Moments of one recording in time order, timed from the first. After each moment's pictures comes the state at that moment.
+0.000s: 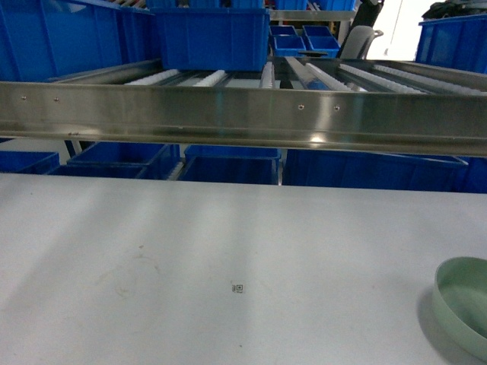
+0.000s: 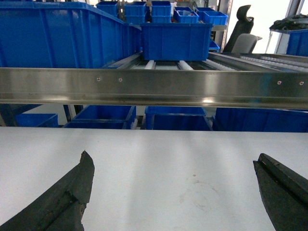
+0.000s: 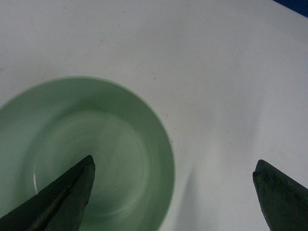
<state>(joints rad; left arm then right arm) 0.00 0.01 0.01 0.00 0.00 0.00 -0.27 1.81 0.68 0.31 -0.30 -0.54</state>
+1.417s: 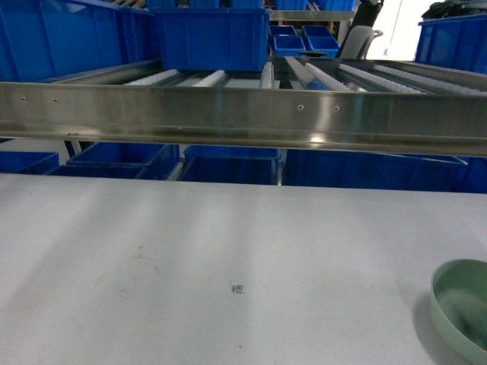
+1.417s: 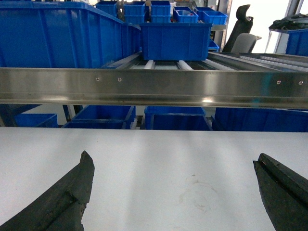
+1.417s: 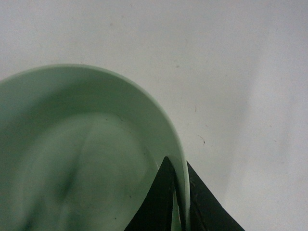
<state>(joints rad) 0.00 0.01 0.01 0.00 0.00 0.00 -0.21 1.94 0.65 0.47 -0.27 -0.46</state>
